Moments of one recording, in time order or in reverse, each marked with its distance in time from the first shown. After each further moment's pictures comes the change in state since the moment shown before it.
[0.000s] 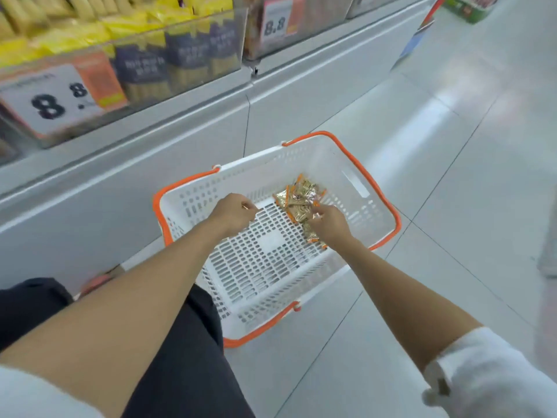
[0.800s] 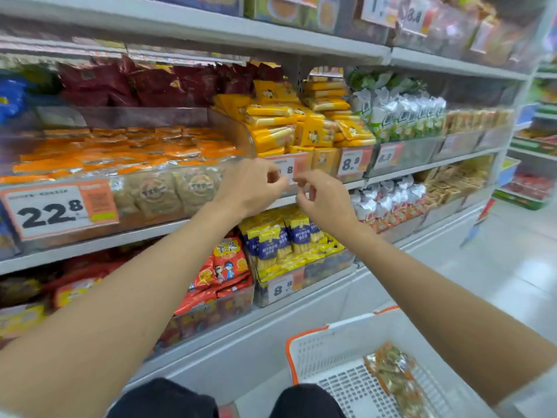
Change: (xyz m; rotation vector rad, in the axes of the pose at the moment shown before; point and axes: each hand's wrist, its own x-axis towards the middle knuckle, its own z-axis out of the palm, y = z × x) left_hand -0.260 0.158 -0.377 0.496 0.967 0.593; right_hand -0.148 -0.469 -0.188 0.069 0.630 -1.138
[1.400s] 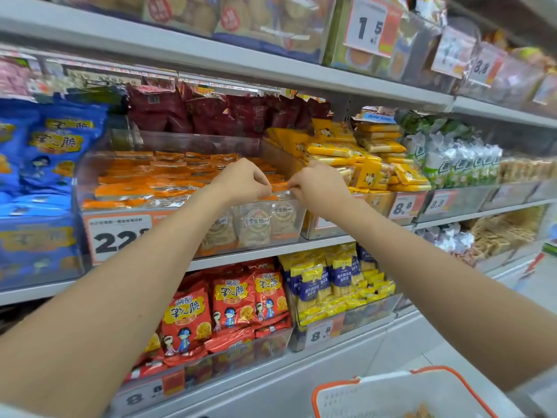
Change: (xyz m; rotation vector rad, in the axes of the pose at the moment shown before) left_hand 0.042 -0.112 -0.075 -0.147 -0.191 -0.290; right_hand 0.124 -0.092 0.037 -0.490 -0.302 -0.240
